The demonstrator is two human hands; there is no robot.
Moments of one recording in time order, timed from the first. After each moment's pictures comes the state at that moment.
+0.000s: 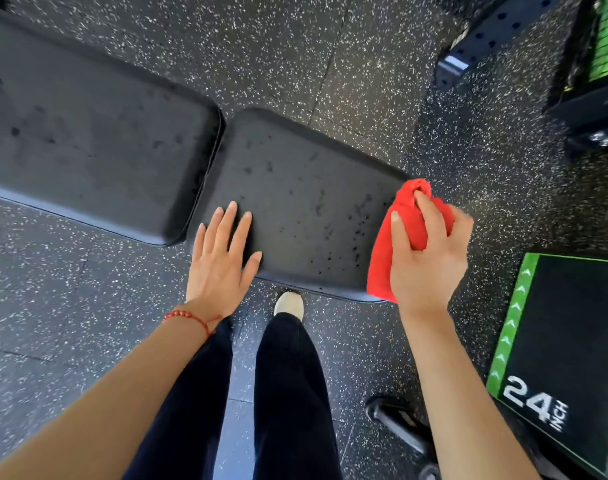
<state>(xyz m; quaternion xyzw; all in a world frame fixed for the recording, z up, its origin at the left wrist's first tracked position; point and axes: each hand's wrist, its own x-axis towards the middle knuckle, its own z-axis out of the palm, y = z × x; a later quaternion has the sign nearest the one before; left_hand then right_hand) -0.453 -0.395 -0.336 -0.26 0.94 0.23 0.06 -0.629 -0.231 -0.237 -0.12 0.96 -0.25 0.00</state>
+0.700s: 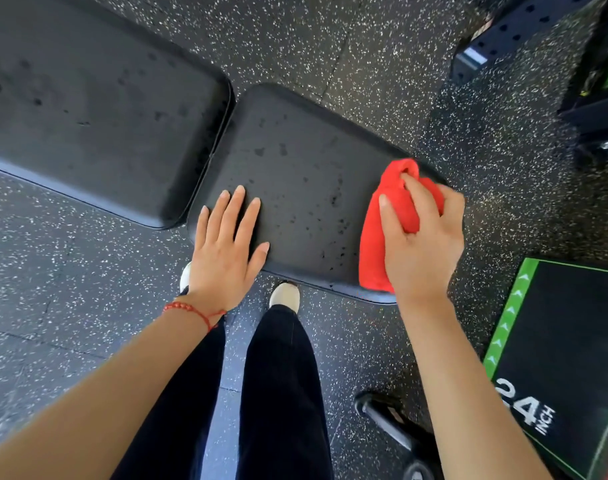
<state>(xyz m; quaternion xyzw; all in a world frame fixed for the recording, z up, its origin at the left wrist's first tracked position) -0.452 -0.392 -0.350 -0.25 0.94 0.22 -0.03 -0.628 -0.259 -0.251 -0.20 0.95 -0.23 0.02</state>
